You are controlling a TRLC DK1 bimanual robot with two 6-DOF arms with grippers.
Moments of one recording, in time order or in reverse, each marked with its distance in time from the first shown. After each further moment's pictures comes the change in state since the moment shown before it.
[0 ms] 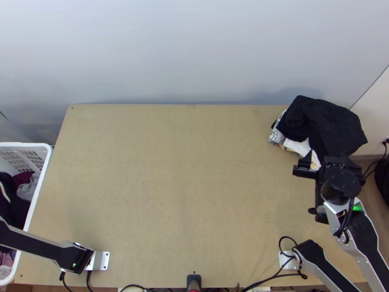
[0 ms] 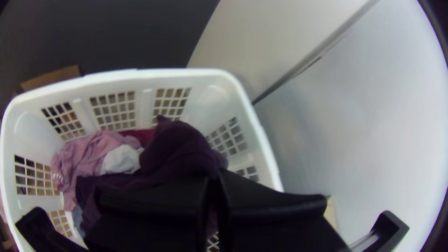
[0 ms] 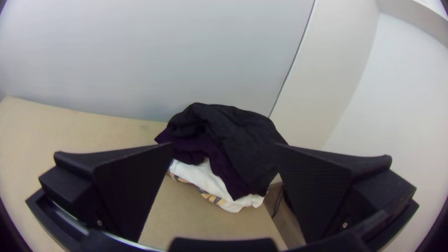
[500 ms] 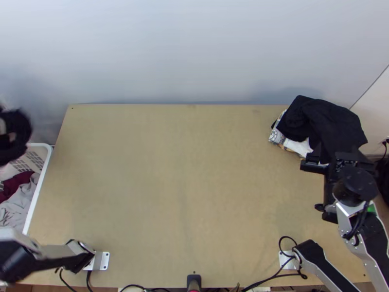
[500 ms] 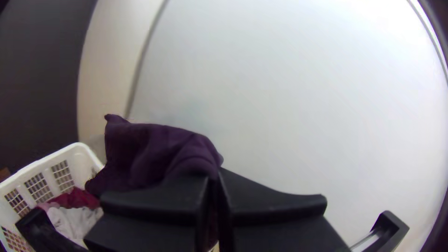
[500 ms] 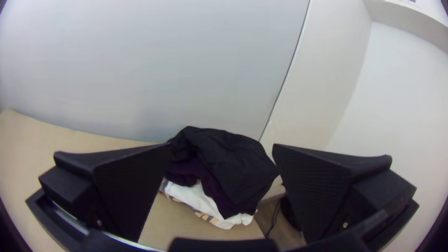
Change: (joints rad) left arm -0.349 -0.602 -0.013 -0.068 0.186 -0.020; right arm -0.015 0.005 0.098 0.026 0.002 -0.071
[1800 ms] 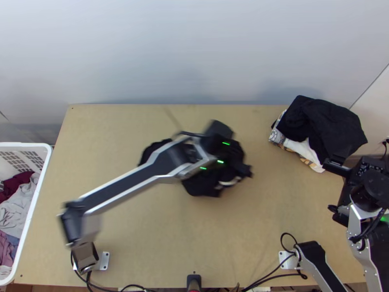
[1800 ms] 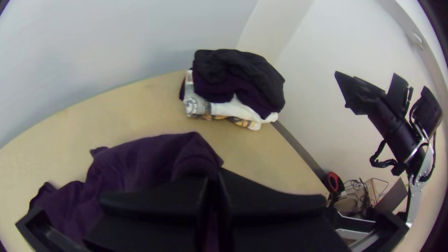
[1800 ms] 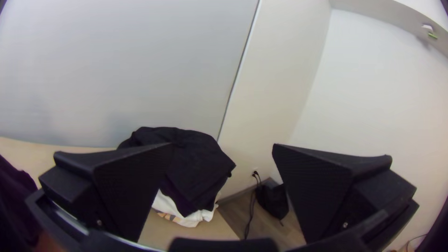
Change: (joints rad) left arm -1.850 0.544 0.276 -0.003 -0.503 -0.132; right arm -0.216 -0.061 -0.003 0.003 0.018 -0.019
